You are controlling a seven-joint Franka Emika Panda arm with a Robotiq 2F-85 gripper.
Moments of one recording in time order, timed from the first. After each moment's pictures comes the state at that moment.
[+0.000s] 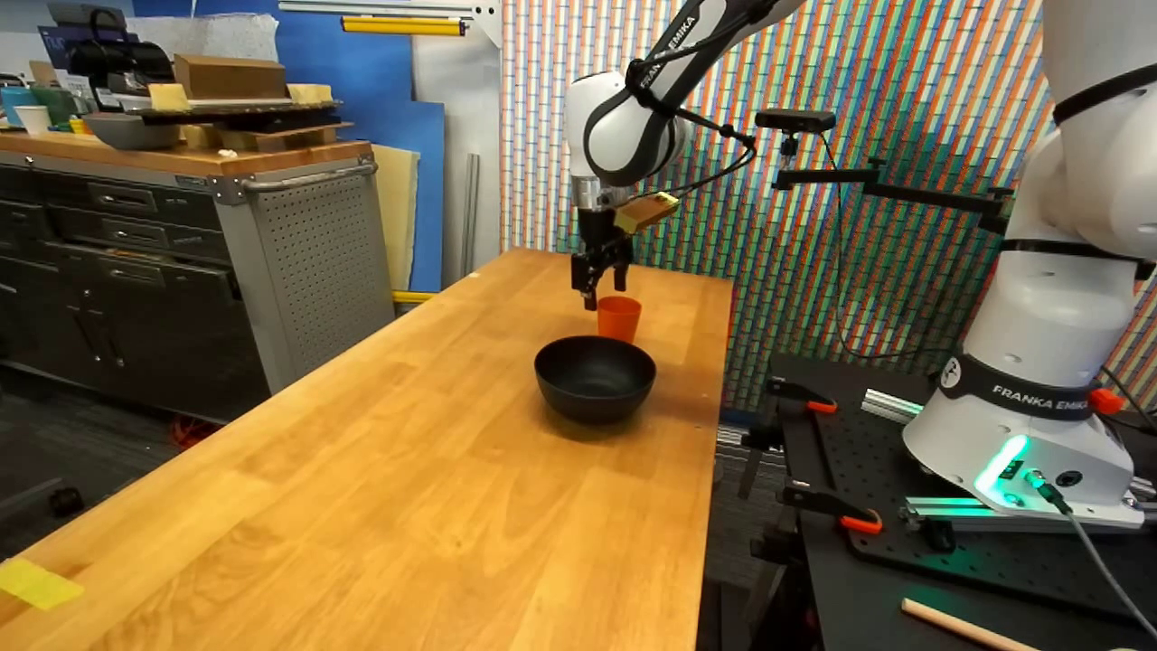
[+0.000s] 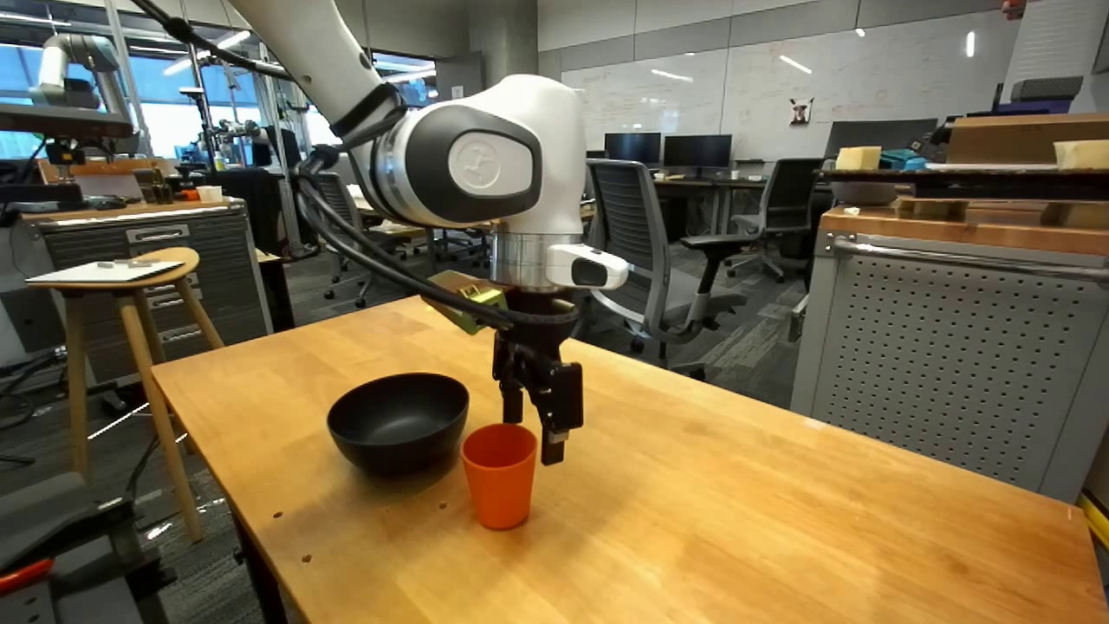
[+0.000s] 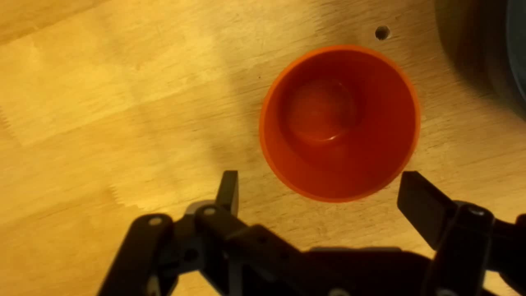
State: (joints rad) arm -0.14 0.38 -0.15 -2.15 -0.06 2.42 0.10
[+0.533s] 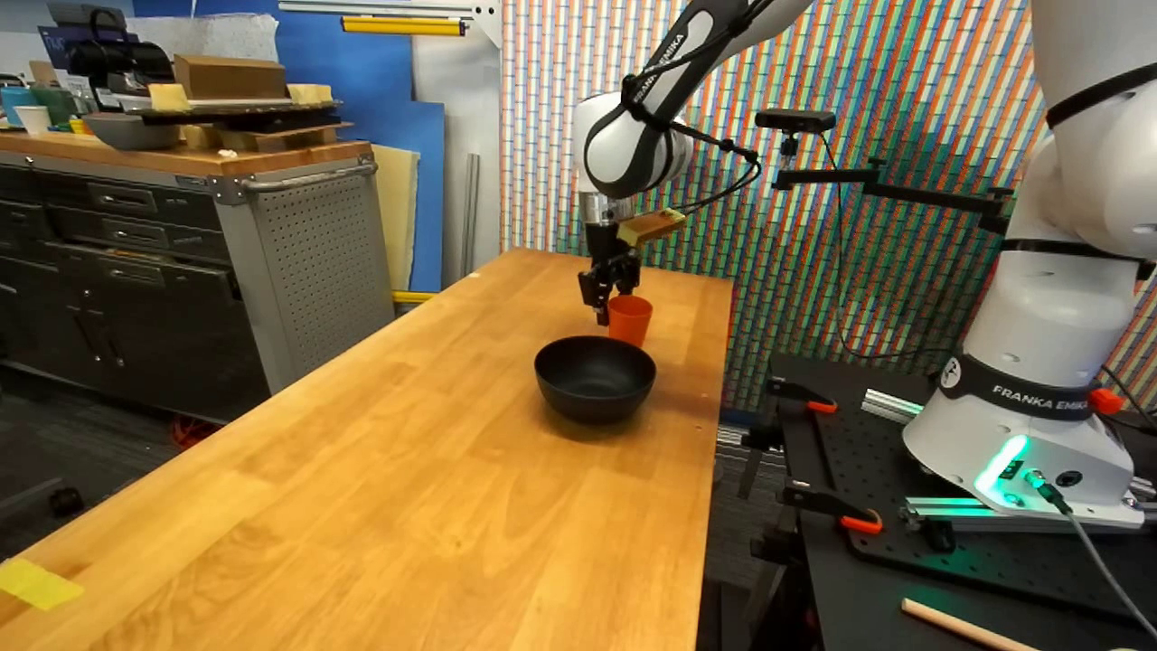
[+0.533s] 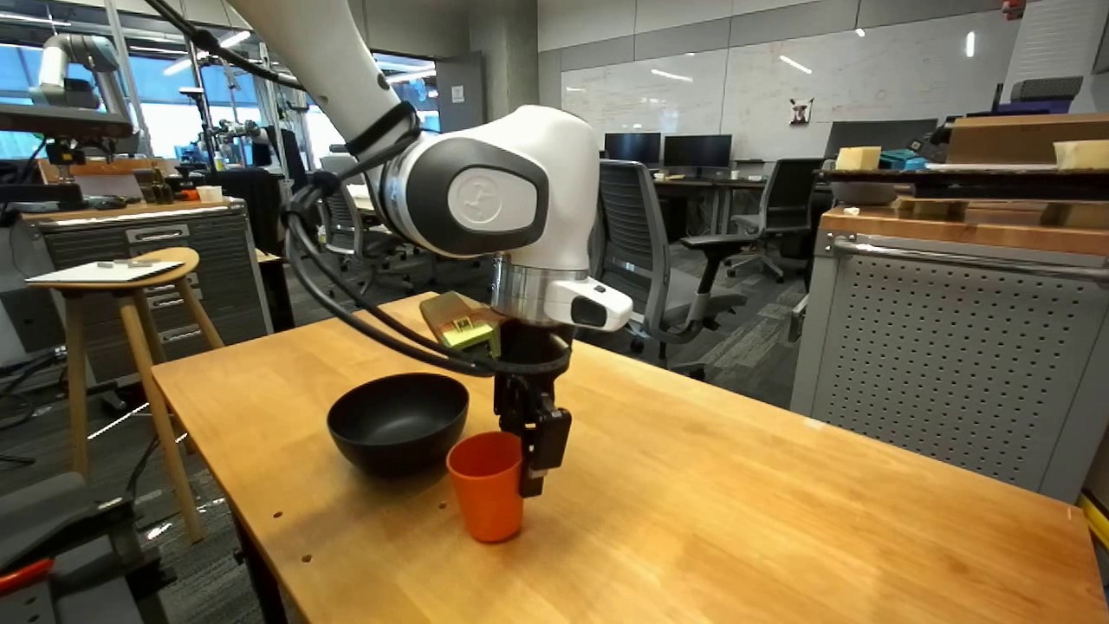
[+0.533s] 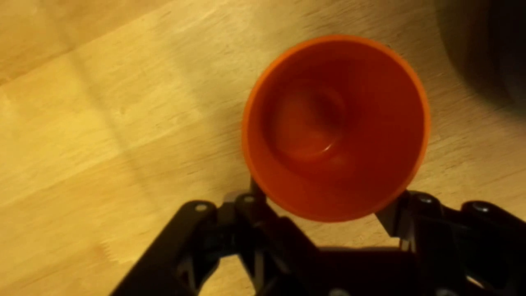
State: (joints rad) arm -0.16 0.42 -0.15 -2.16 0.03 2.42 0.10
